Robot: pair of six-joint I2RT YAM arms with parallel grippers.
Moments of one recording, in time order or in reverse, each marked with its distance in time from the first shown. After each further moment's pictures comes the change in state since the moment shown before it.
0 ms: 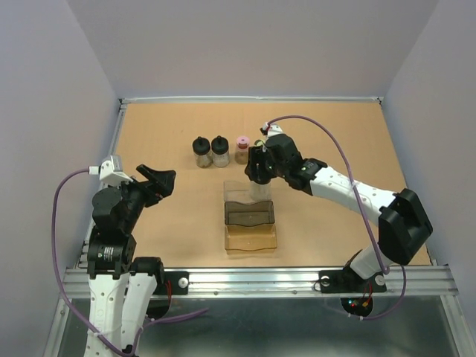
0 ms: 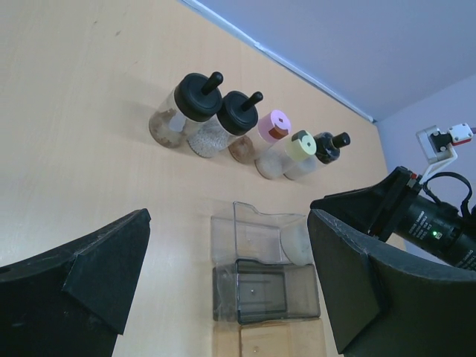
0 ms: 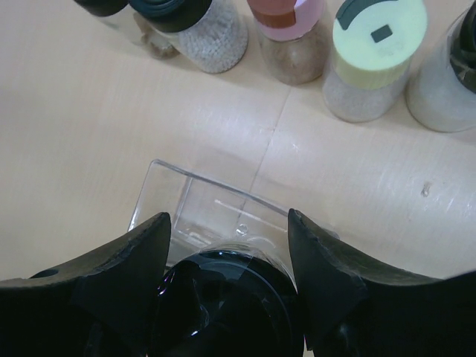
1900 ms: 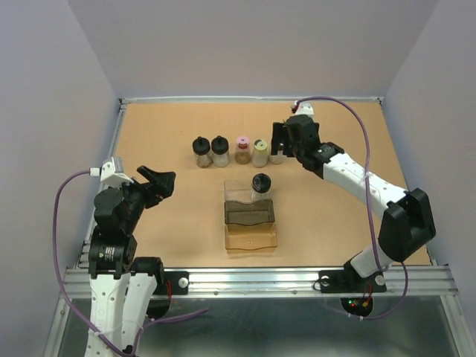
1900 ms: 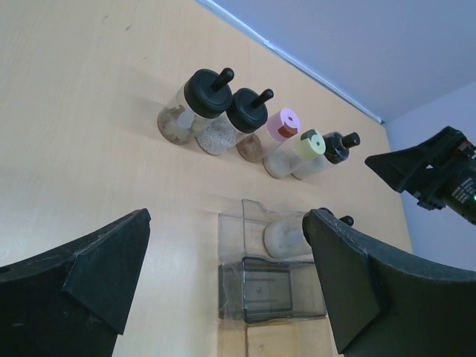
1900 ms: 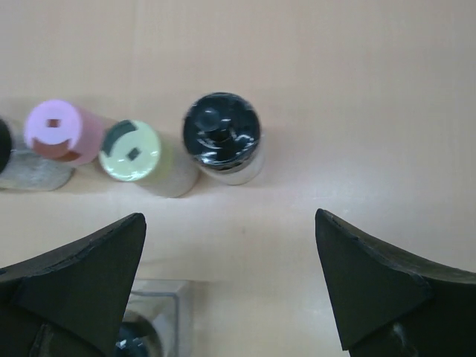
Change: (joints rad) left arm 0.000 -0.011 -0.023 -0.004 -0.019 0.000; right arm -0.141 -0.019 0.091 -0.080 0.334 -0.077
